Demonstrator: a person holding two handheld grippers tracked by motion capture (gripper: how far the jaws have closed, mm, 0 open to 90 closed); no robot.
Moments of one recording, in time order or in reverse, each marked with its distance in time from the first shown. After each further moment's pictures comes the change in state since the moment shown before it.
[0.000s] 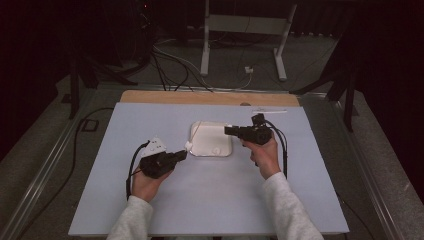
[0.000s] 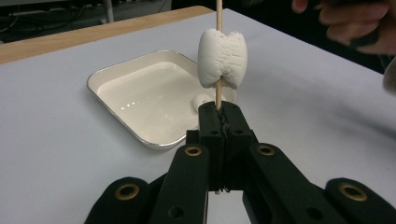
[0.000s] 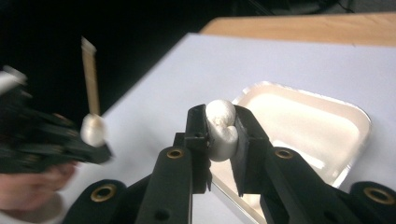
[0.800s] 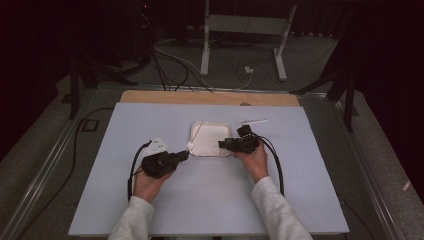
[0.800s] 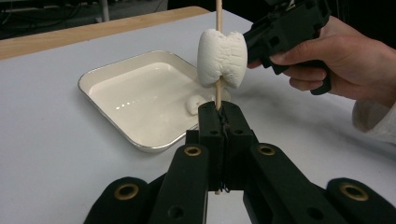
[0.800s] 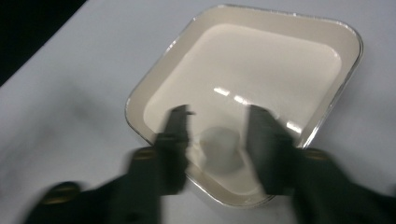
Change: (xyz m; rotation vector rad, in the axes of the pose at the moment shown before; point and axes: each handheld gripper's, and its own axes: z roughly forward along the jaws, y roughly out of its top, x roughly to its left) left arm -0.002 0.001 0.003 -0.001 -0.014 -0.011; right arm -0.019 -0.035 0.048 0.178 -0.174 0.002
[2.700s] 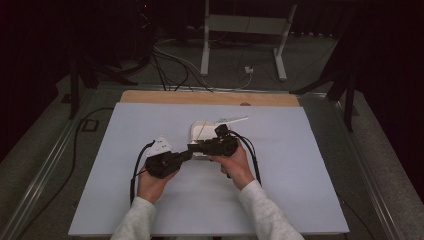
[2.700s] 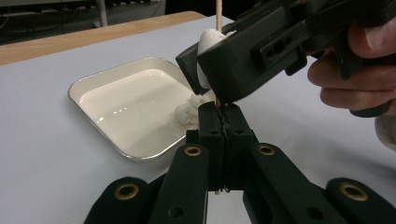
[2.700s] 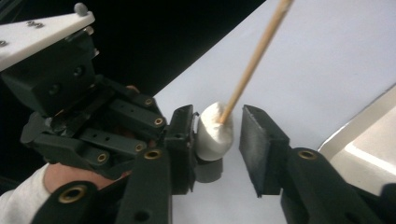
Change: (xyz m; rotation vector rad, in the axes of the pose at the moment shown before) left arm -0.008 0.005 0.005 -0.012 -0.007 0.004; right arm 0.092 0.023 -0.004 -0.064 0.397 -0.090
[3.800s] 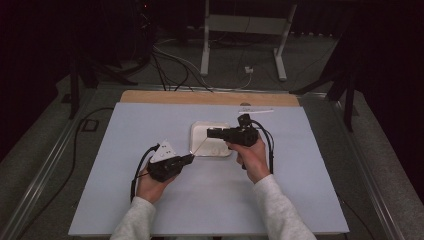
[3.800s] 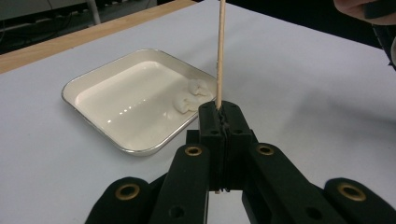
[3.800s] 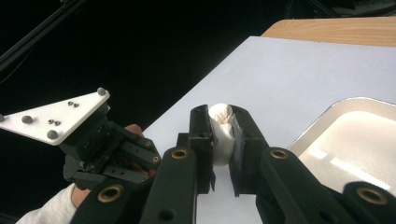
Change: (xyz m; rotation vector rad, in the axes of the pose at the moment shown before) left arm -0.003 -0.009 0.004 0.035 -0.006 0.117; right arm -0.015 0.015 -0.056 -0.134 -0.027 0.039
